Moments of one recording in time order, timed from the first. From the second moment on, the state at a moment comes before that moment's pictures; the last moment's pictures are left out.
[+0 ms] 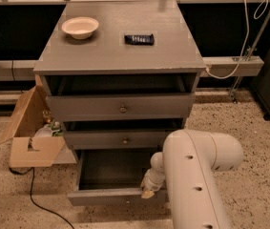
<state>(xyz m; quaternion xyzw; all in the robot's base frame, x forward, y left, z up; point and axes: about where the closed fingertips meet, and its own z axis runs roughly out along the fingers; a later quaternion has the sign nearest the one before) 0.546 -0.052 0.178 -0.70 0.69 0.17 0.08</state>
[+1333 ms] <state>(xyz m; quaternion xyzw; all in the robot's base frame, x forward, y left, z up) 0.513 -0.055 0.178 -0.67 0.70 0.20 0.09</state>
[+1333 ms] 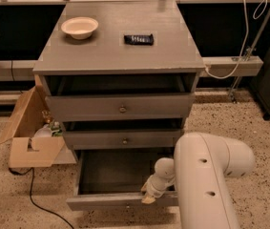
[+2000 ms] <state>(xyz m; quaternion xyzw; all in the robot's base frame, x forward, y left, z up) 0.513 -0.069 0.195 -0.68 0.69 0.20 0.10</state>
